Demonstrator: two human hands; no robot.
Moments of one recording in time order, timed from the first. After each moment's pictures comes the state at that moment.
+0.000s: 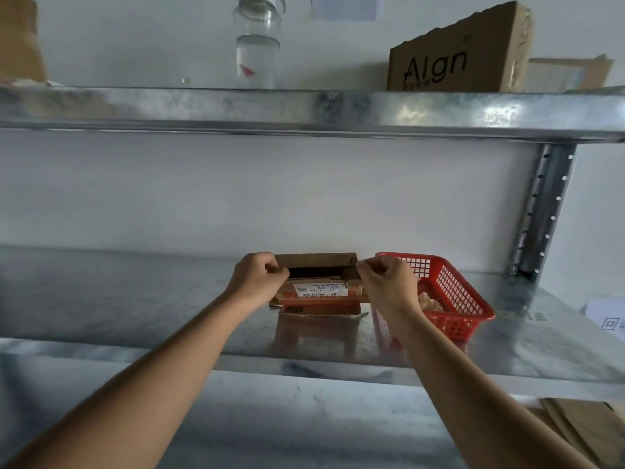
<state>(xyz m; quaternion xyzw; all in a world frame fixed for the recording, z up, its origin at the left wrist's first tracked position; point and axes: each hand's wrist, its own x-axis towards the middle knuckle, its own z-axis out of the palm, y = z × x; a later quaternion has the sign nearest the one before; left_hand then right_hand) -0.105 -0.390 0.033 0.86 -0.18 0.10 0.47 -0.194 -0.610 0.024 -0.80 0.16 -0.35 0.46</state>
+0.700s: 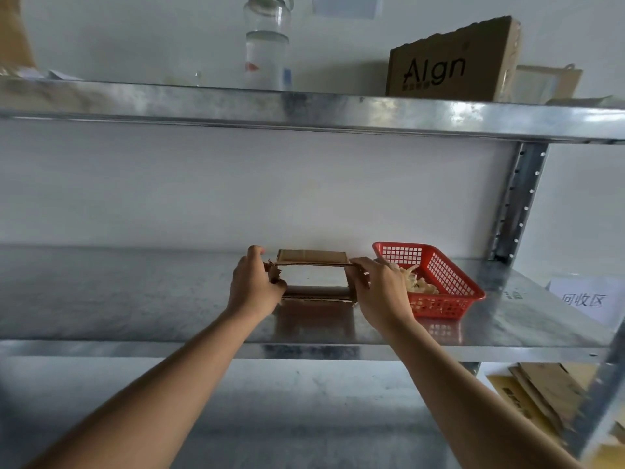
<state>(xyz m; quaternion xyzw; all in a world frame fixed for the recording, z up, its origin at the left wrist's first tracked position) -0.102 -0.355 0.005 0.86 -0.19 0.18 0.44 -0.214 -0.557 0.008 -0.88 0.11 -0.40 0.22</state>
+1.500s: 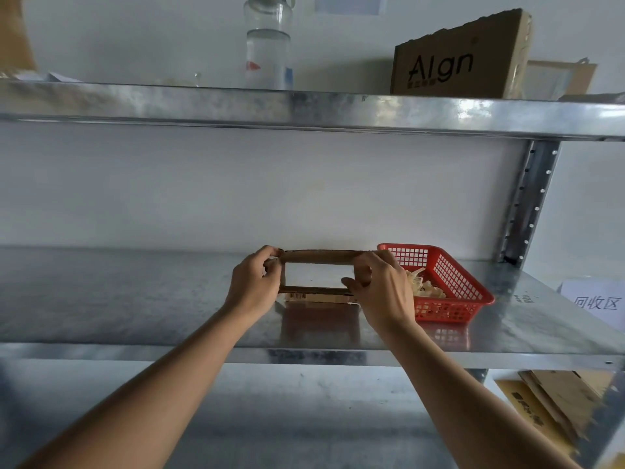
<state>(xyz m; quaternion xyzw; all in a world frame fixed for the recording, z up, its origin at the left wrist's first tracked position) -0.101 -0.351 0.015 0.79 -0.24 0.15 0.55 -0.210 -0.556 0.014 -0.88 0.13 -0.40 0.21</state>
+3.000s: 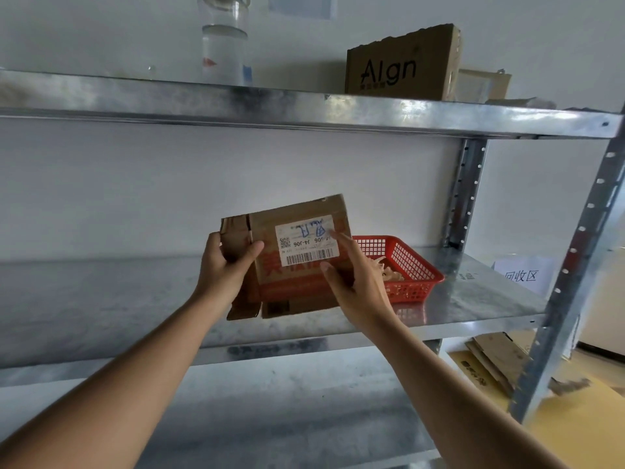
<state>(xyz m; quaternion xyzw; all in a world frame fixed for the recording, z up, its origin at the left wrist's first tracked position) -0.087 -0.353 0.016 0.65 -0.25 0.07 0.71 -0.244 -0.548 0.005 -0.83 -0.04 -0.44 0.35</state>
